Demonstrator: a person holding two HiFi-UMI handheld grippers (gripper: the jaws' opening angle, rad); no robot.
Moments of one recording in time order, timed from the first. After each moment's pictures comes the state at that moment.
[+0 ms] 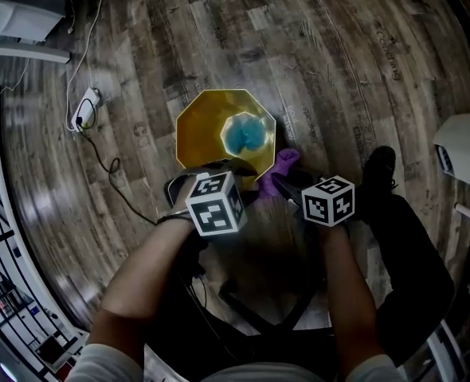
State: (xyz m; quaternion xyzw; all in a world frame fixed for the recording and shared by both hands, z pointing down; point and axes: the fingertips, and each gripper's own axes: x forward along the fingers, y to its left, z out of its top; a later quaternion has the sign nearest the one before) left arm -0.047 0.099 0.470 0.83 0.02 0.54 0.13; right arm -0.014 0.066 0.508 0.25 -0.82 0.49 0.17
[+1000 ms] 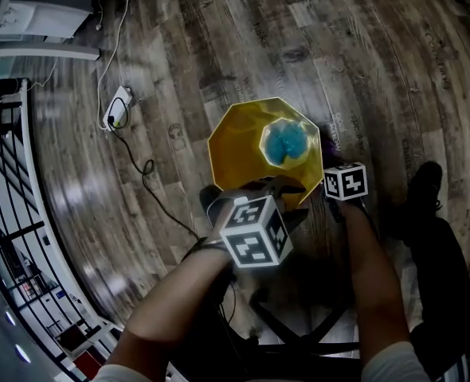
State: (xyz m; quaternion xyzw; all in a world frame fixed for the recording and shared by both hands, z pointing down) left arm -0.040 0.085 0.461 0.85 -0.02 0.50 0.16; right arm -0.029 0.026 0.671 0.31 -0.76 0.48 0.31
